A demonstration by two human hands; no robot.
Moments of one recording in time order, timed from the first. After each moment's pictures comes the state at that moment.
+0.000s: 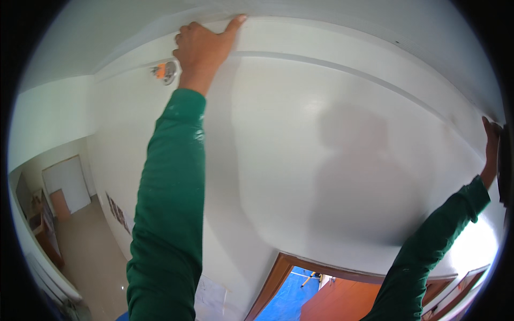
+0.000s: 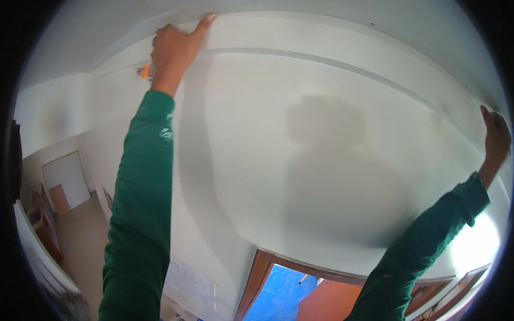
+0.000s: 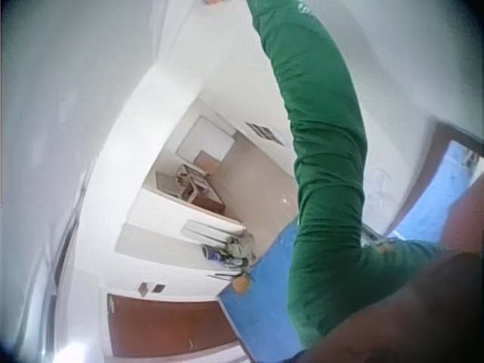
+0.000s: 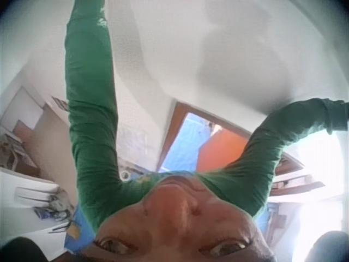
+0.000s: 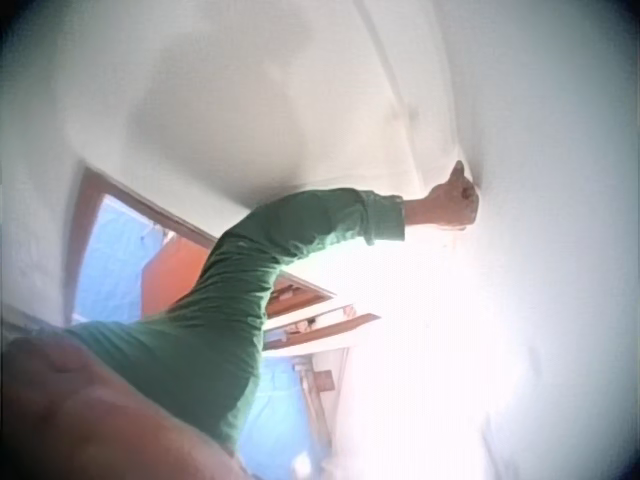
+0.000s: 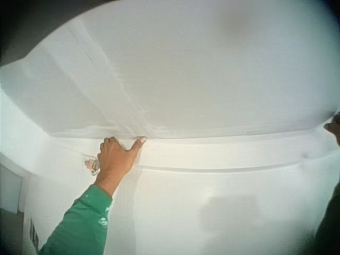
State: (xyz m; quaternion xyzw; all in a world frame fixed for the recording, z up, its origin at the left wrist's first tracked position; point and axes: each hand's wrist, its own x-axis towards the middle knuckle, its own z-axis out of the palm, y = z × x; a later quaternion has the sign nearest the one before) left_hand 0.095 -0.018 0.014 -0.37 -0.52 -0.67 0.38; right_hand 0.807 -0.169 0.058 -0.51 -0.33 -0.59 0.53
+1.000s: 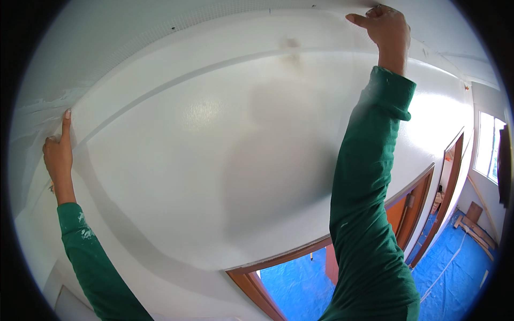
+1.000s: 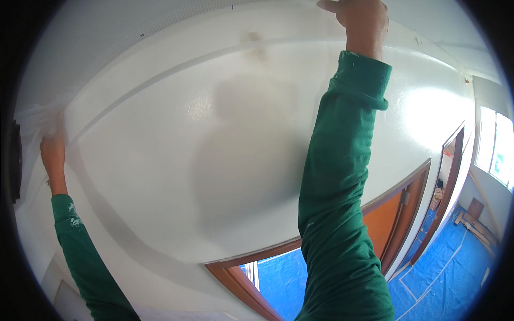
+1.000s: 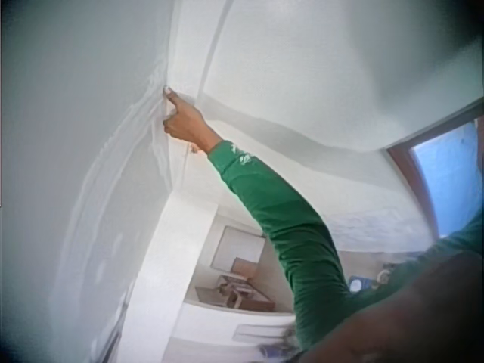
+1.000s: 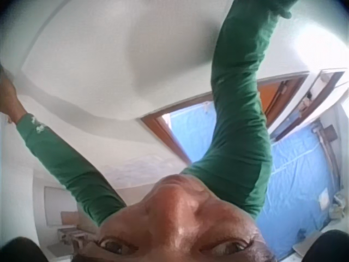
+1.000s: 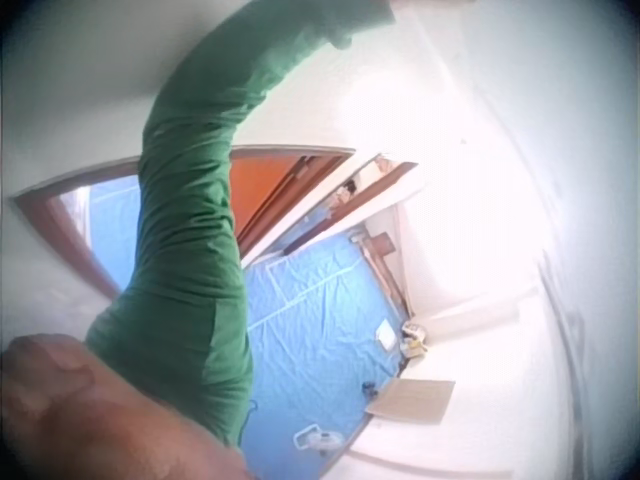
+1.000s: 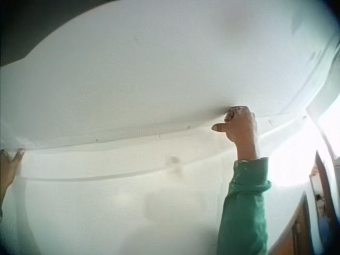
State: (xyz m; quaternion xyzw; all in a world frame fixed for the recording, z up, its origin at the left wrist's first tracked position) left_hand 0.049 0.010 0.037 -0.38 -0.57 -0.61 0.39; right_hand 0.706 -0.222 0.030 -0.58 -0.30 -0.35 0.67
